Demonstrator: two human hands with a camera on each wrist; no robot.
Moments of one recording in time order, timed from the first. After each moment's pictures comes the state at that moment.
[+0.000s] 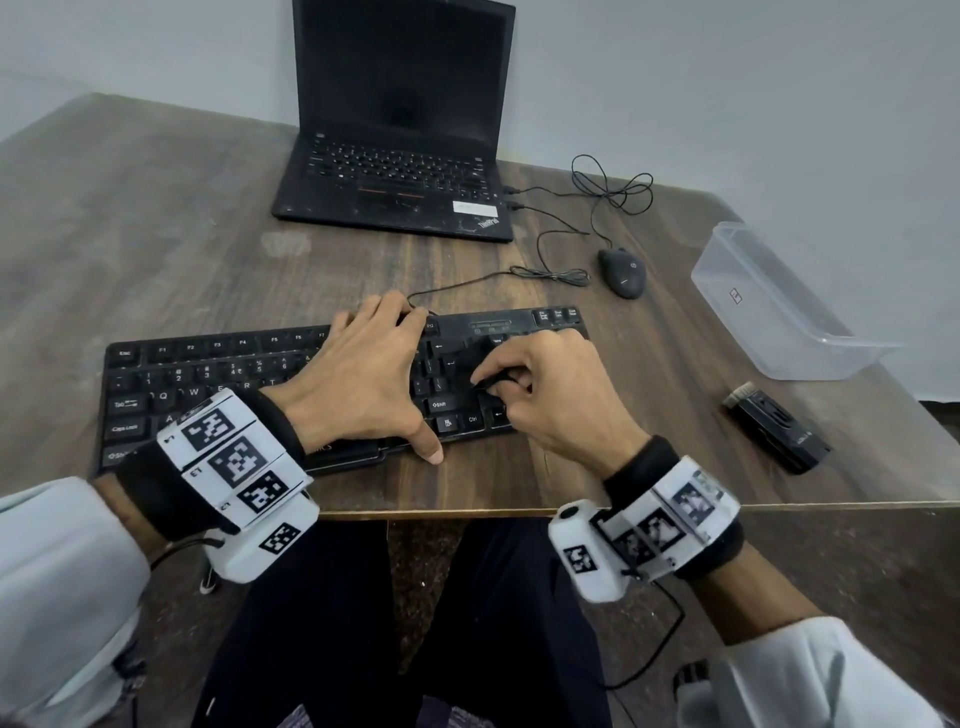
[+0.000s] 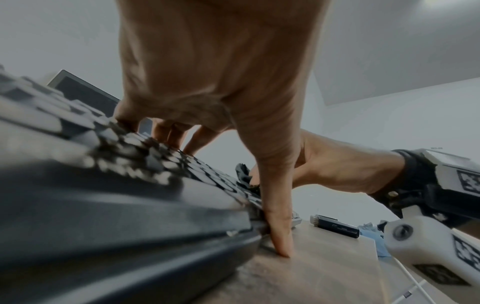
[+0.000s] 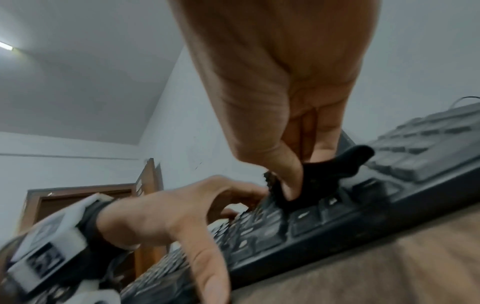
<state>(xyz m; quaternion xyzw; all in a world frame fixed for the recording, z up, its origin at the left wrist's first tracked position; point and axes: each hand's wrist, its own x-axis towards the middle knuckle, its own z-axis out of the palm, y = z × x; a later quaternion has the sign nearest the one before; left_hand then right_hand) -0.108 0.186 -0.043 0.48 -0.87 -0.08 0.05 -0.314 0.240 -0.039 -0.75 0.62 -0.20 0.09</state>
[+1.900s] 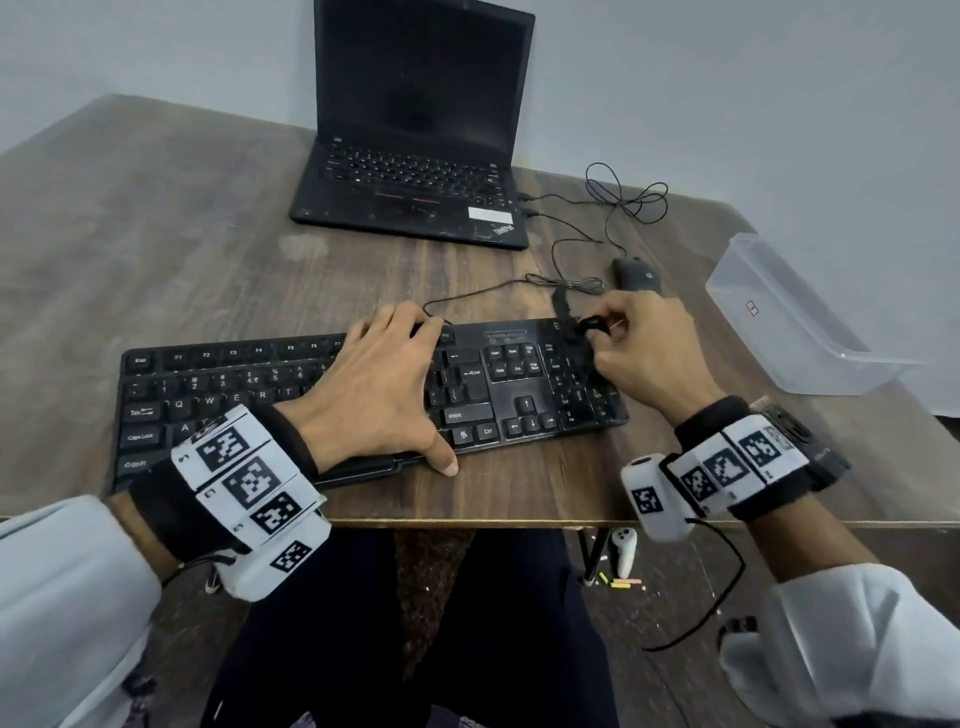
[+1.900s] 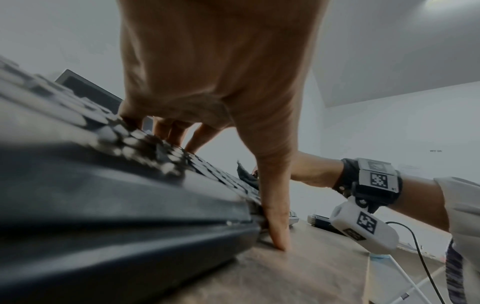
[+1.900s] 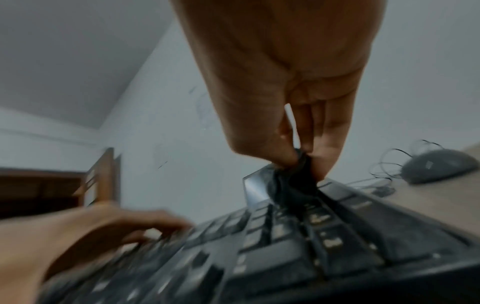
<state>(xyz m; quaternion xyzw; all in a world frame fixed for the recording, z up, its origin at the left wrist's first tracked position) -0.102 0.190 -0.047 0.48 -0.87 -0.09 0.06 -0.379 0.200 -0.028 -0.65 0.72 -0.24 0.02</state>
